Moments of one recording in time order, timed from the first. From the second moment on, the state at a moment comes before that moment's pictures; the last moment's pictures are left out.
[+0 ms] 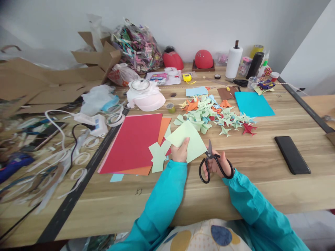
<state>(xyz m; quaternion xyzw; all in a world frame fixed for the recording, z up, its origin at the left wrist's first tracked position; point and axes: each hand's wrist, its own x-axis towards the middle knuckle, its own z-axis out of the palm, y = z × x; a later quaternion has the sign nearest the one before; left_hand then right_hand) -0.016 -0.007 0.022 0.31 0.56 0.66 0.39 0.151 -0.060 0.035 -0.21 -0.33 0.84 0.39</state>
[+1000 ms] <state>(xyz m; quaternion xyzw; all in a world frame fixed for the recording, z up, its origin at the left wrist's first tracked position) -0.016 -0.011 0.036 0.33 0.57 0.63 0.41 0.153 -0.060 0.029 -0.22 -0.35 0.83 0.38</state>
